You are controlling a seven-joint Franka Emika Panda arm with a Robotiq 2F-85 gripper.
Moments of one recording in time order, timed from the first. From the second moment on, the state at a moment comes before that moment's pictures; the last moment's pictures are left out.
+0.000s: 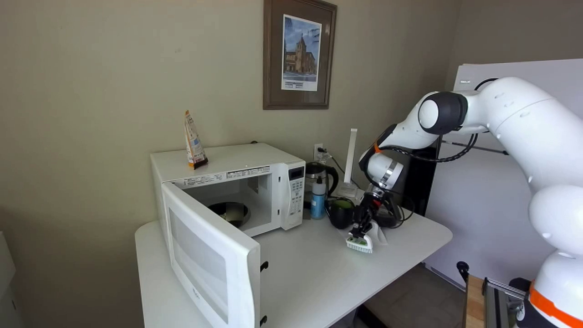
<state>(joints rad) -0.71 0.93 -0.07 -1.56 0.71 1.62 -0.93</state>
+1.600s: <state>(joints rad) -0.44 0.35 -0.15 -1.82 0.35 1.66 -0.65</state>
